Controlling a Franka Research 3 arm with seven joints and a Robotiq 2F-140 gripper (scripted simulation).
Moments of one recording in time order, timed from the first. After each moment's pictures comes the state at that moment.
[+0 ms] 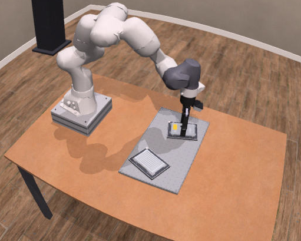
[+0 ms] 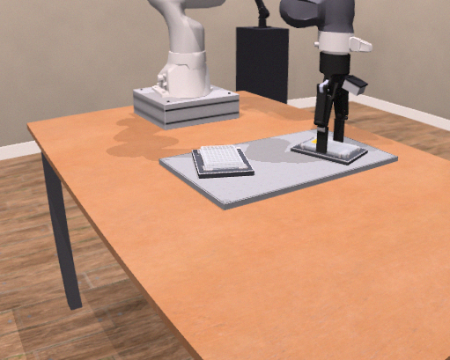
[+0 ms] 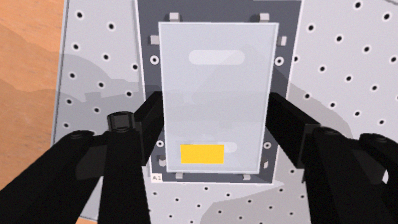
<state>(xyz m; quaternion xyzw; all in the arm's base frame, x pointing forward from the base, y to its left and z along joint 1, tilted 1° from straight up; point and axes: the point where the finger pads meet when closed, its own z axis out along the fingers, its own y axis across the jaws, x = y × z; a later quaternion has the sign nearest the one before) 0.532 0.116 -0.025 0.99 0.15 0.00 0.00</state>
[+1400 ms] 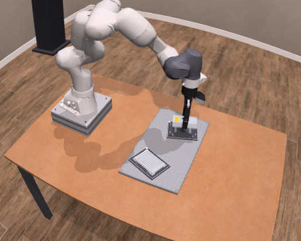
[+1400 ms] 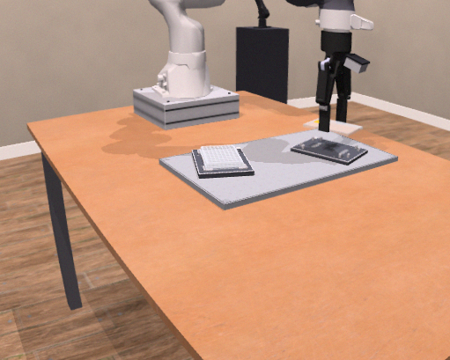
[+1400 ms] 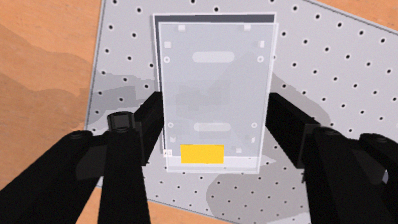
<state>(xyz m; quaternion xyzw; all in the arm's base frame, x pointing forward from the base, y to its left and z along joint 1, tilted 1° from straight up) 0.534 0.117 0.029 0.99 0.15 0.01 0.00</state>
